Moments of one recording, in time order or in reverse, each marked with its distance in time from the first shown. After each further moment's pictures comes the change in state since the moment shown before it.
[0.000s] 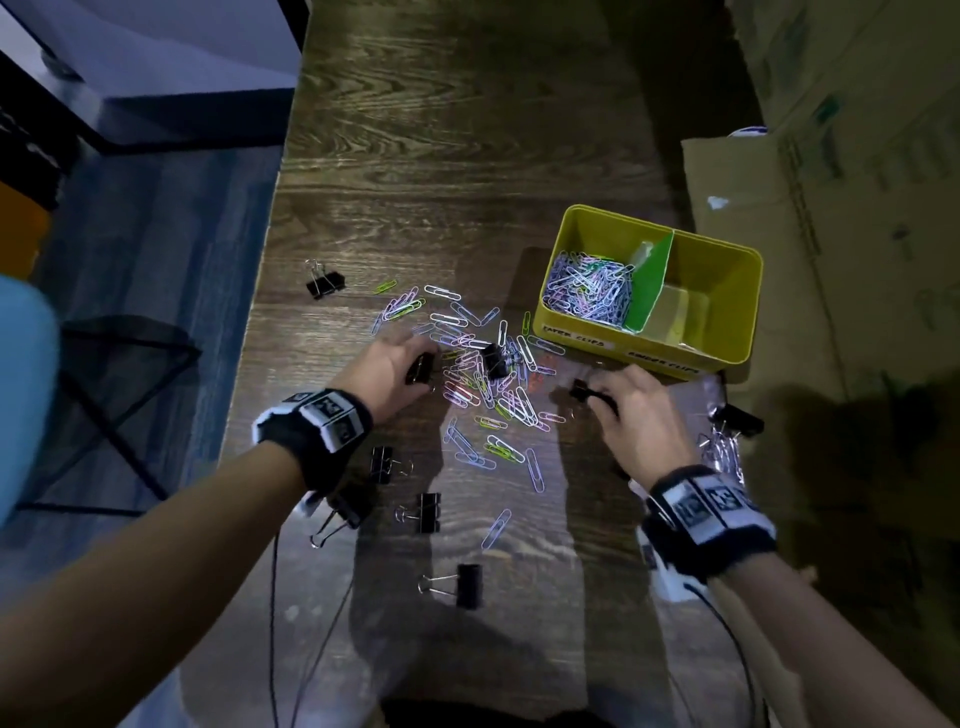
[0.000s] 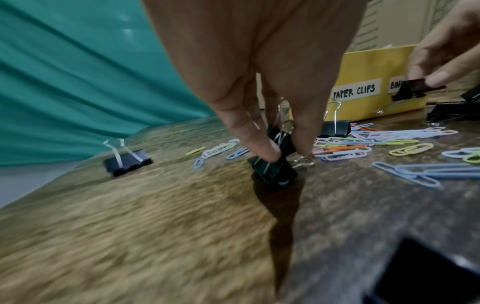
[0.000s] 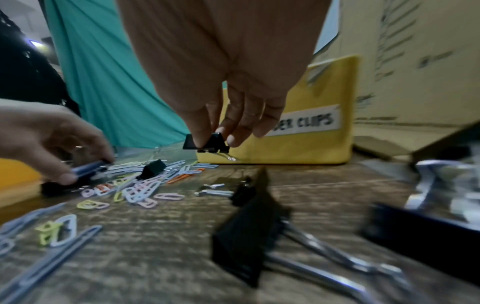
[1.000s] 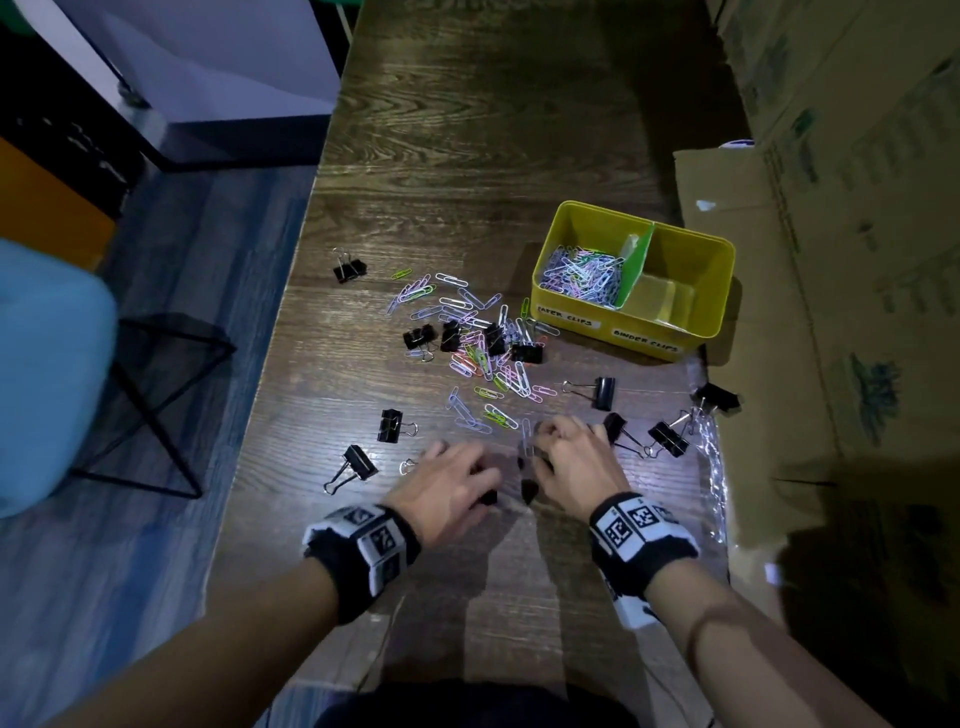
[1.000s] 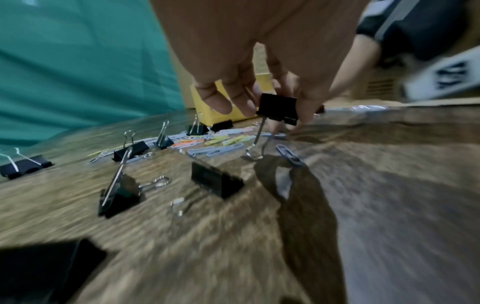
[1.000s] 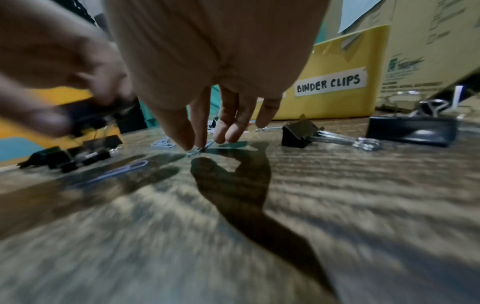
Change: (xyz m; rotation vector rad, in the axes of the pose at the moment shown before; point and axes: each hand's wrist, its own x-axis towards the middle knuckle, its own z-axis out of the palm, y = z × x) left_hand -0.129 0.099 0.068 0.201 -0.046 0.359; right_hand -0.063 -0.010 0.051 -0.150 -0.175 -0.292
